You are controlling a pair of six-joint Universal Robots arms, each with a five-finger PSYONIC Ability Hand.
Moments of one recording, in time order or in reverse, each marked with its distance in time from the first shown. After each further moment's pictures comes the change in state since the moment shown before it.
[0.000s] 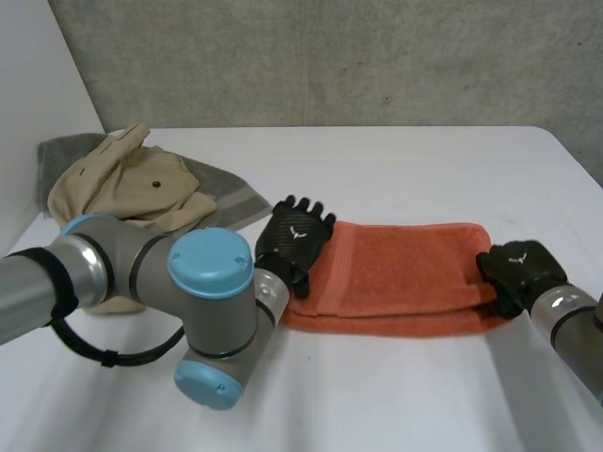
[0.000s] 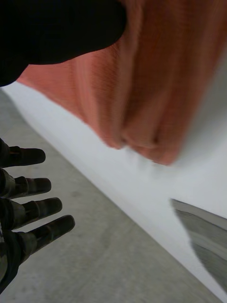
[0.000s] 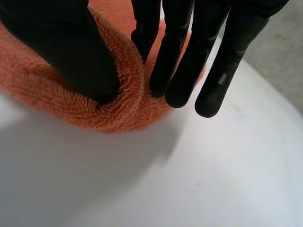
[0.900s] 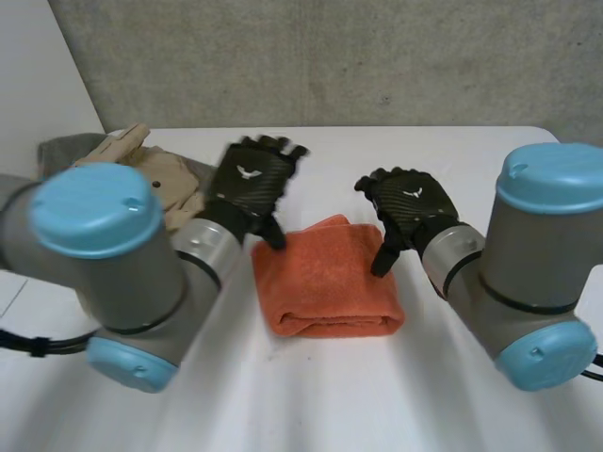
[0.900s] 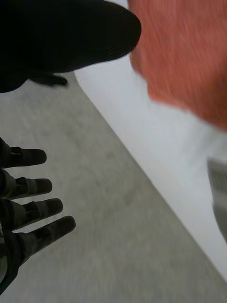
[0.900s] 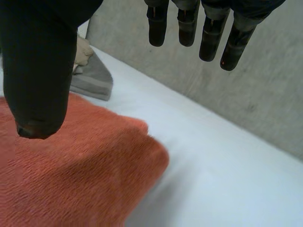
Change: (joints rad) left arm 0.078 0.314 -0.126 -0.068 0.059 -0.253; right arm 0.433 0.042 -0.423 0.197 0.133 0.439; left_hand 0.000 0.000 0.000 0.000 0.000; right_hand -0.733 -0.948 -0.965 -0.951 -0.909
